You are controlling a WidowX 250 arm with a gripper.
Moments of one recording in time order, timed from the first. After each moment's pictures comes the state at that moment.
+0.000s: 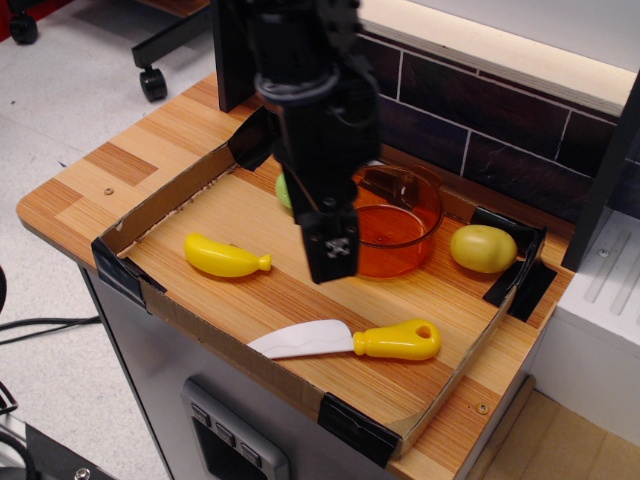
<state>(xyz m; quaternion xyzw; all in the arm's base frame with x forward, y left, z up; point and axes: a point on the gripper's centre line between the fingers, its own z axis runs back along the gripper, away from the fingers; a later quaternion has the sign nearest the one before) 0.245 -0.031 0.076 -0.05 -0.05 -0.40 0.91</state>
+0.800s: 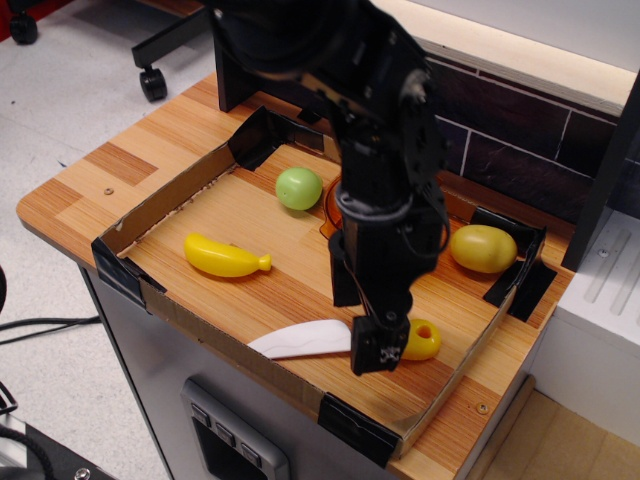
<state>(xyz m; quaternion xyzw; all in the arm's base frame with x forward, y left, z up) 0.235 -0.065 0.020 -0.02 0.00 -0.42 0.91</state>
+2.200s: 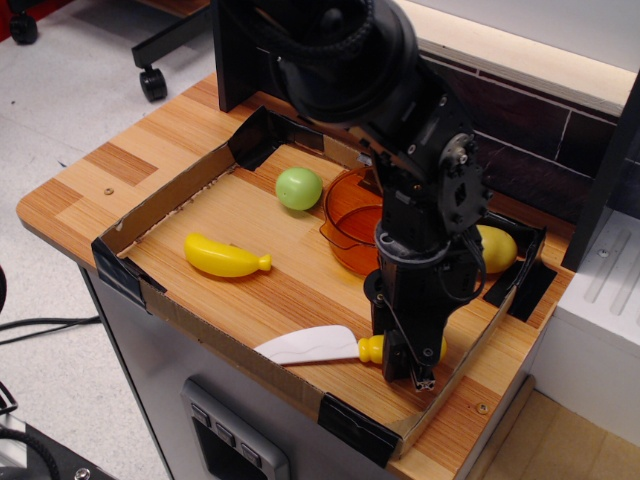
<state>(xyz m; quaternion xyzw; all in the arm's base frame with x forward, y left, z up) 0.241 -0.087 0.000 0.00 -0.02 -0.43 0.90</state>
